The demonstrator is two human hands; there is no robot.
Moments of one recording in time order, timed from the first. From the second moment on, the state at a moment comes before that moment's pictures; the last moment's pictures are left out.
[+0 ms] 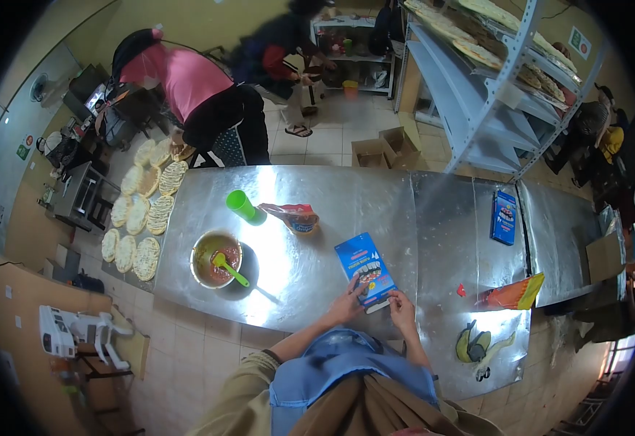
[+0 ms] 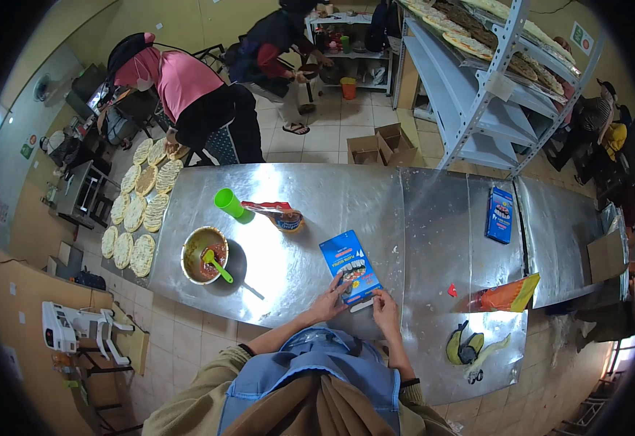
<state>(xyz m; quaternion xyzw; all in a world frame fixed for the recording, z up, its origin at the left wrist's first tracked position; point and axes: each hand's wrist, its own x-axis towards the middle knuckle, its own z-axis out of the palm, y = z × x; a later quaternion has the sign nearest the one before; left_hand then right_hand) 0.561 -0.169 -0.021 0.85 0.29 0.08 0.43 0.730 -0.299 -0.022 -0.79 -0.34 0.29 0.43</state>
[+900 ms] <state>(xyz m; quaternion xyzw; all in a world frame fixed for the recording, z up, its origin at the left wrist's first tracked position) 0.557 -0.161 -0.015 0.85 0.28 0.05 0.44 0.737 -0.305 -0.028 -0.79 -0.34 0.33 0.40</state>
